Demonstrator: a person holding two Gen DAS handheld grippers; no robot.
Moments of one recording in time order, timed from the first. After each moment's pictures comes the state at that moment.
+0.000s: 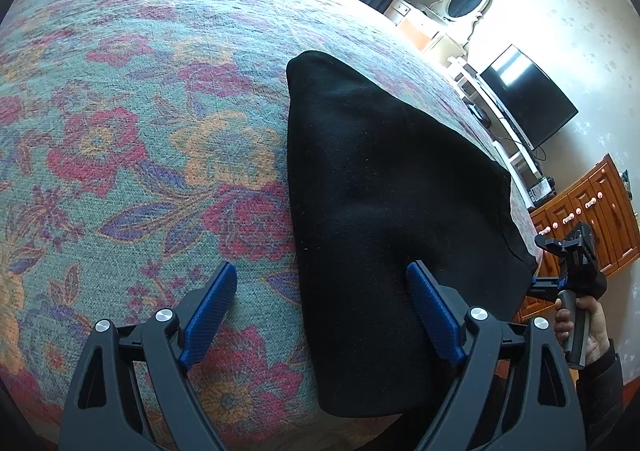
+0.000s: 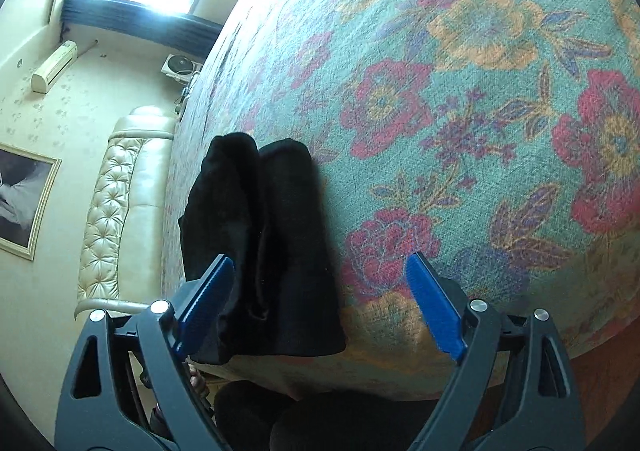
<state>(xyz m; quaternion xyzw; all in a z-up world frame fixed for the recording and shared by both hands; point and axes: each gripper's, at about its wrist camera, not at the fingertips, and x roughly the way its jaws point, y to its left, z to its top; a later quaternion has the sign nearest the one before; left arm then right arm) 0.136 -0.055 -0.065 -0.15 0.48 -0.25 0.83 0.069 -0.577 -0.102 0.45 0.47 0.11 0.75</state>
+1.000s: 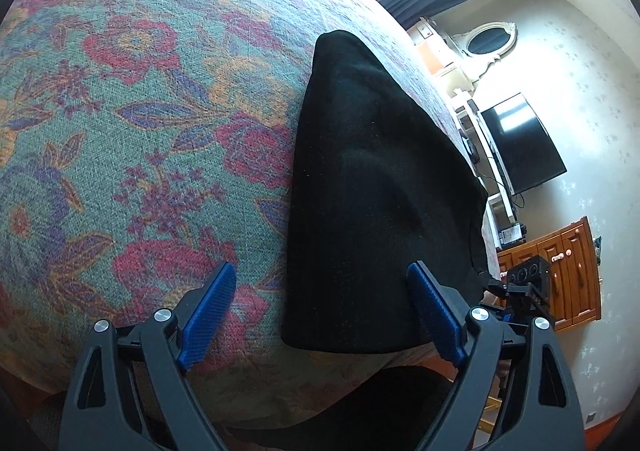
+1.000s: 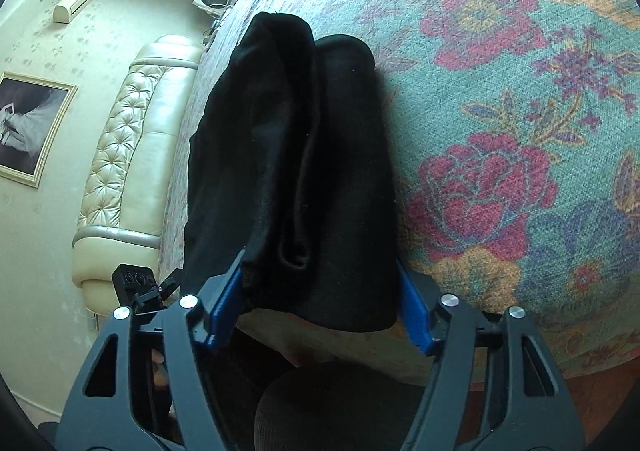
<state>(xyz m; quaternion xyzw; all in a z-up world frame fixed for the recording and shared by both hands) 0.115 -0.027 -0.075 -0.29 0.50 -0.24 0.78 0.073 -0.518 -0.113 0.40 0.52 0.21 0.73</state>
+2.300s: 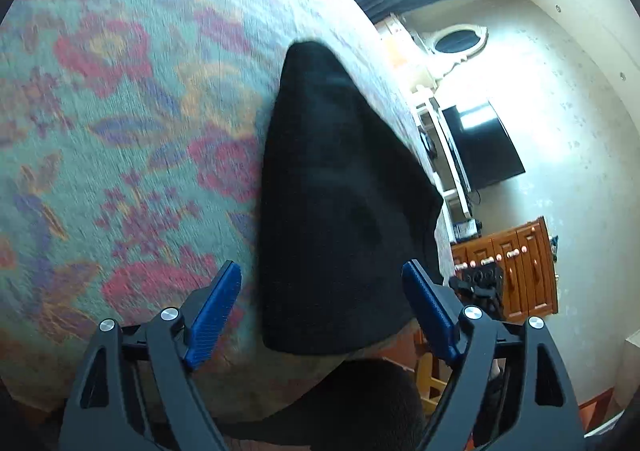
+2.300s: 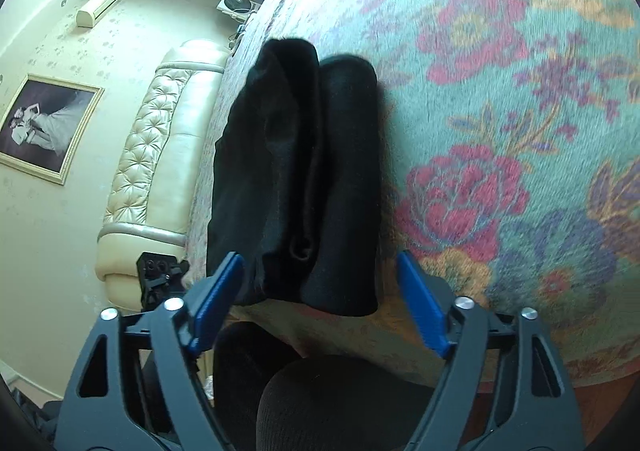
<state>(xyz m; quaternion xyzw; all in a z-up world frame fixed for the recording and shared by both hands) 0.128 -0.008 -0.057 -0.32 0.48 -0.29 0.76 0.067 -0.539 -0.095 0.40 0.48 0.24 0.74</state>
